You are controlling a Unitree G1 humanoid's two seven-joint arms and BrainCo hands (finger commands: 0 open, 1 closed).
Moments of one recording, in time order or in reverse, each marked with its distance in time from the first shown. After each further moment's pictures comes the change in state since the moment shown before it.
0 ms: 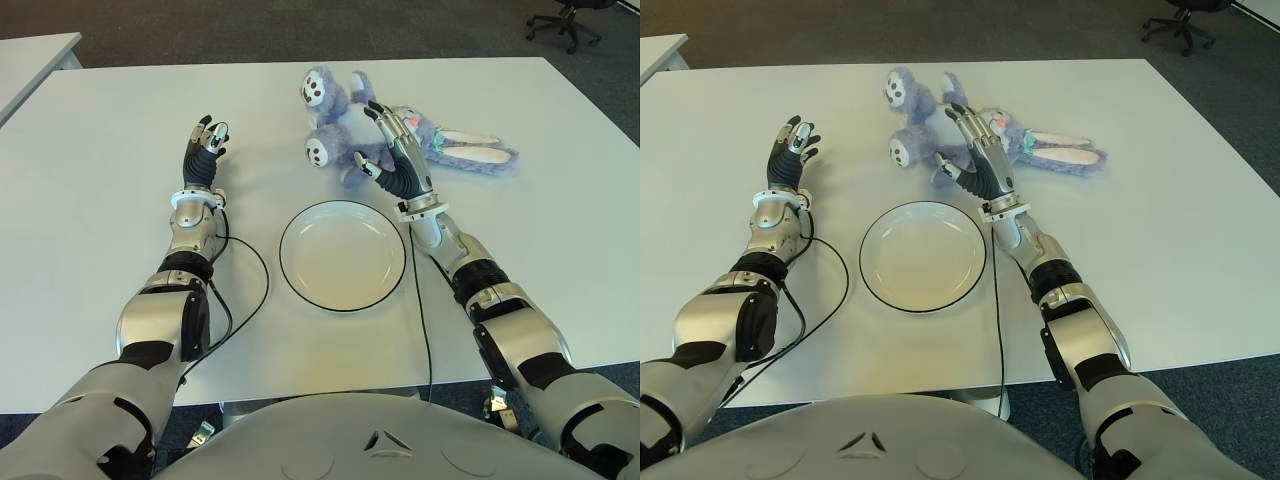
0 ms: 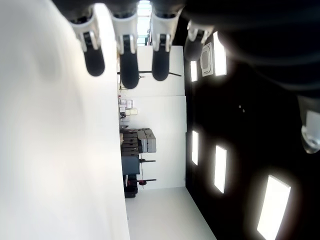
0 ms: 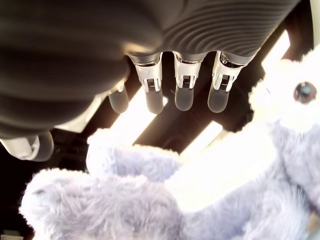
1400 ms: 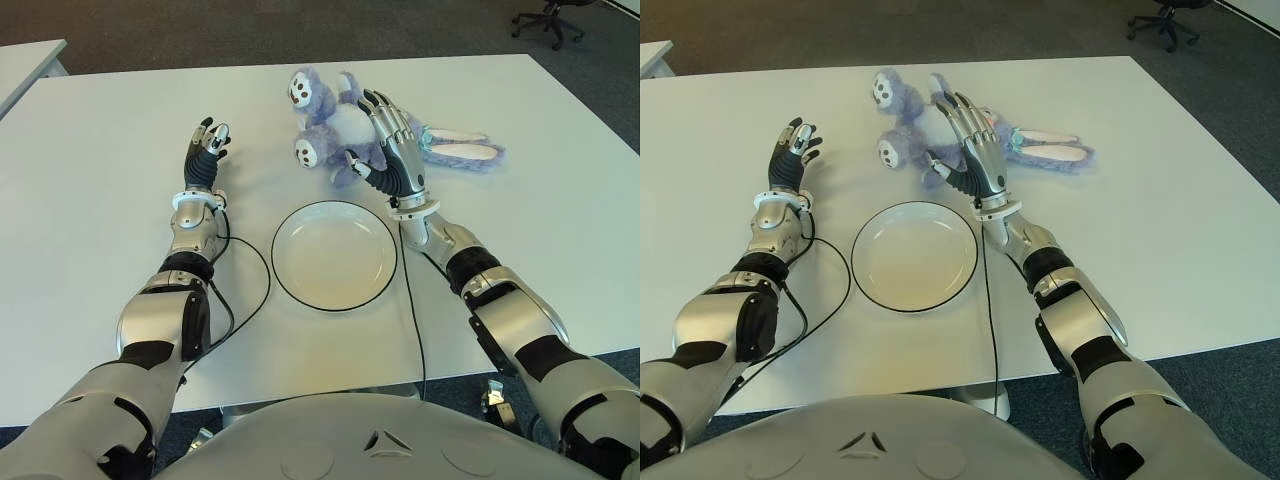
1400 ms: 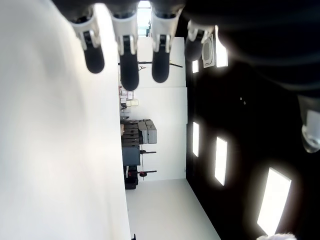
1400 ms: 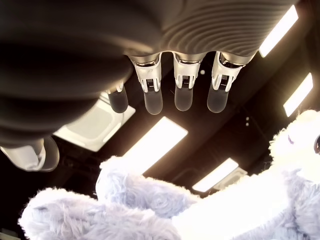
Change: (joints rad) left arm 0.000 -0.002 0.000 0.010 0.000 0.000 0.000; right arm -0.096 0.001 0.161 0.118 -0.083 0.015 -0.298
